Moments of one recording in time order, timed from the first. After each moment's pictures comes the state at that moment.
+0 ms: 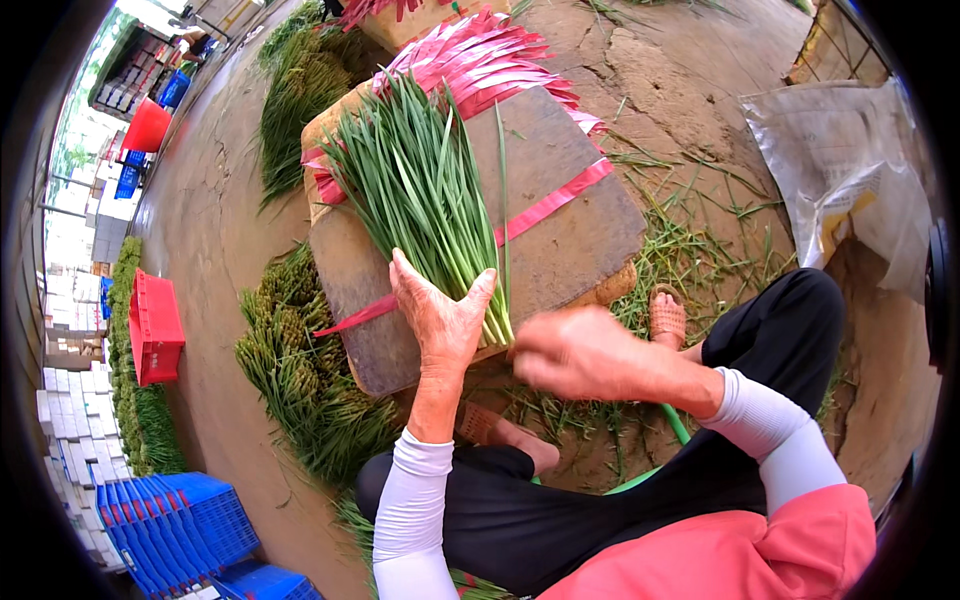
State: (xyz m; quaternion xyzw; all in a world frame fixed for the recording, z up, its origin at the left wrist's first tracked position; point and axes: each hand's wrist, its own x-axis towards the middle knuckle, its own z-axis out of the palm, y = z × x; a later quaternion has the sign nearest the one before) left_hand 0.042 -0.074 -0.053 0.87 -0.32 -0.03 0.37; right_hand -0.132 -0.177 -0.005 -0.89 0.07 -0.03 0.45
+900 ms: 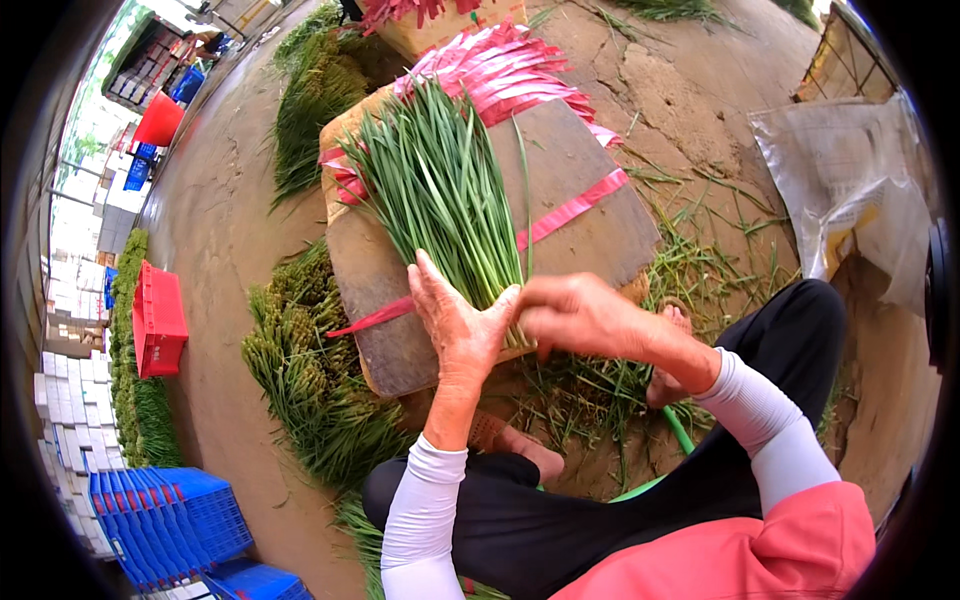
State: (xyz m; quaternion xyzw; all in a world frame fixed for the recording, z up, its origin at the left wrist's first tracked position) left_hand 0.036 -0.070 -0.049 0.88 -0.33 -0.01 0.34; right_hand -0.102 -0.198 0.000 -0.75 0.11 -0.05 0.65
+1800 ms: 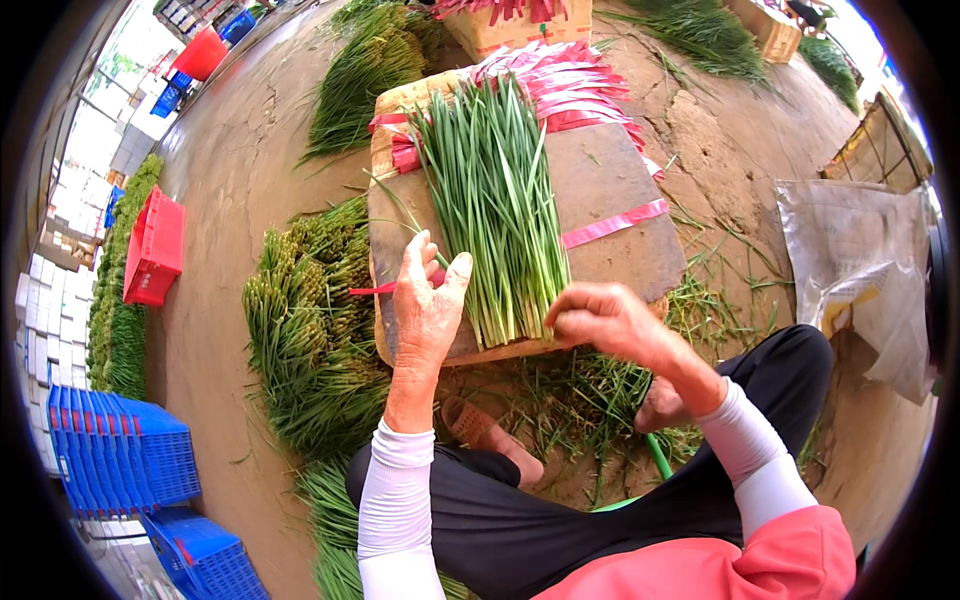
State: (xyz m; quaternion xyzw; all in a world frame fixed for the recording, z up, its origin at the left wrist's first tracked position) left_hand 0.079 -0.023 -0.008 0.83 -0.22 -0.10 0.51; right_hand -0.100 -0.186 -0.002 -0.72 0.12 0.00 0.69
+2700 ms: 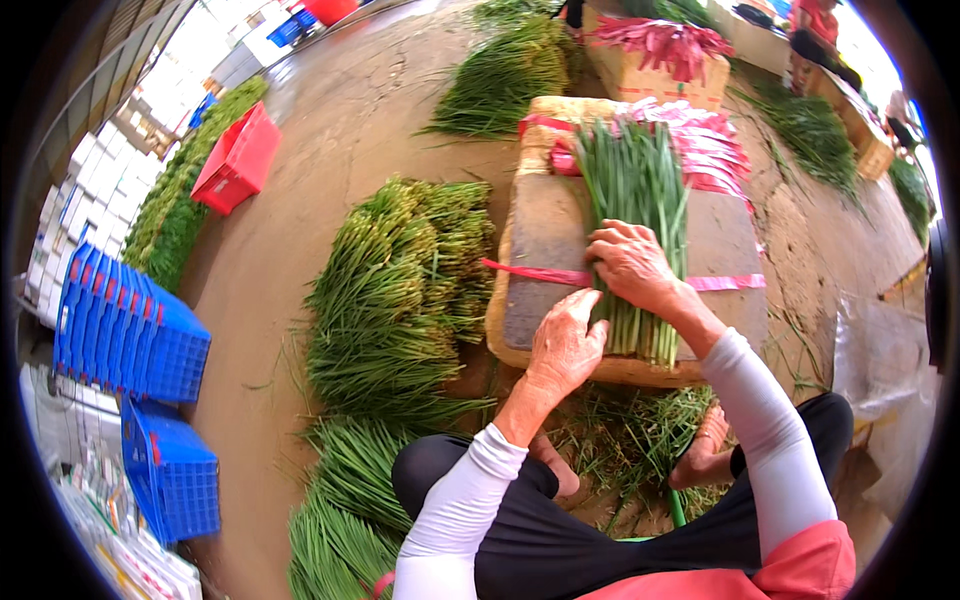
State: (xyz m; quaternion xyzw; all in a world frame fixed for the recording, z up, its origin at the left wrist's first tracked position) left_hand 0.046 0.019 -0.024 0.84 -0.35 -0.05 0.43; right_hand 0.059 -0.173 -0.043 -0.97 -0.10 -0.20 0.11
